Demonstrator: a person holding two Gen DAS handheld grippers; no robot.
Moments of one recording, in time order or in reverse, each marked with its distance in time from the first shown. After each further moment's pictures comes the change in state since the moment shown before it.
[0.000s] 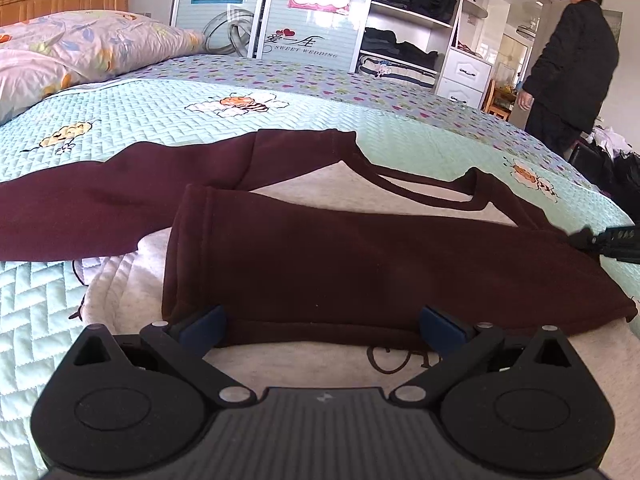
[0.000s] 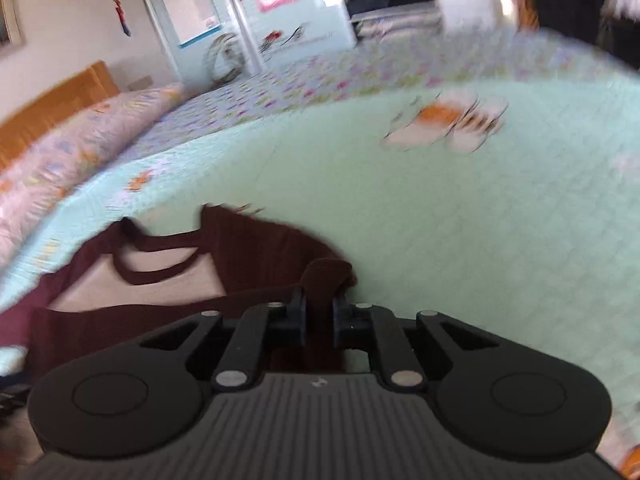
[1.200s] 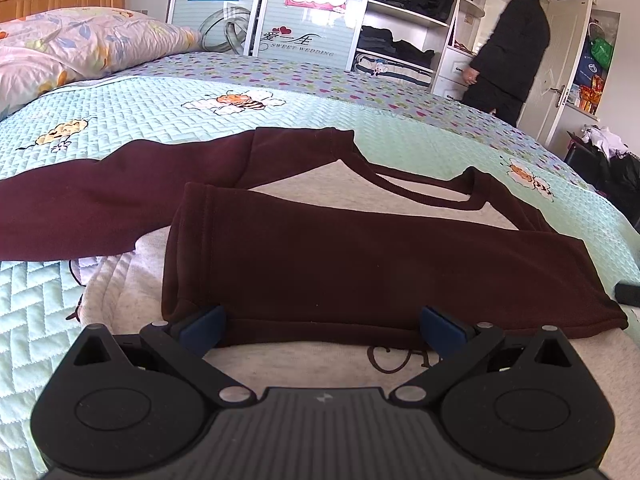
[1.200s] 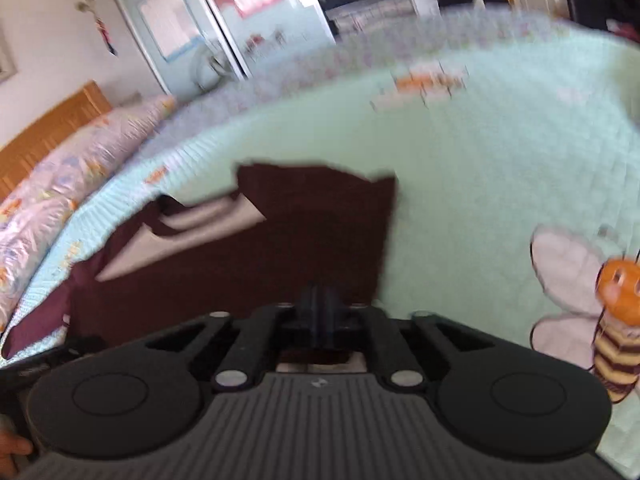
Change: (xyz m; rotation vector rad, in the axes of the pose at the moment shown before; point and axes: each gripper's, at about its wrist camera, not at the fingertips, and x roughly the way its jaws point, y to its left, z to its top) left arm 0.001 0.004 0.002 -0.002 0.009 -0.017; right arm -0.099 0.035 -0.062 0.098 -0.026 0.080
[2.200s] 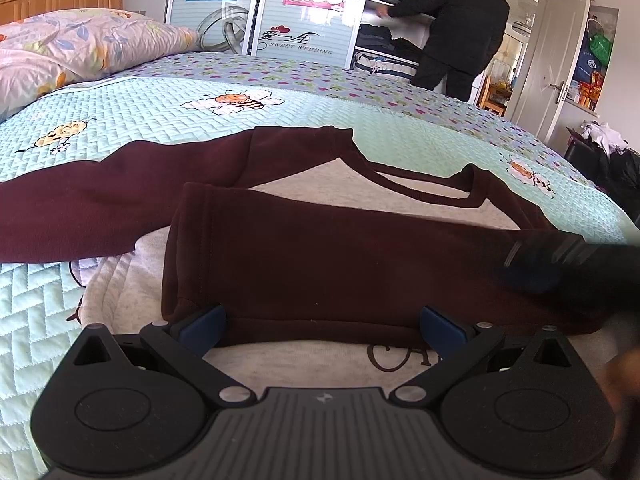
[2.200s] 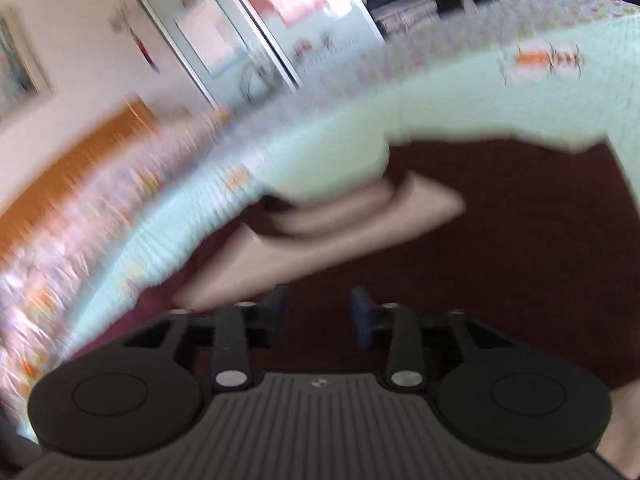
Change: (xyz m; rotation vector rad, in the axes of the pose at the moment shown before) left arm -0.001 0.000 0.001 0.008 0.005 0.000; right arm 0.097 0.086 -0.027 0.055 0.000 0.064
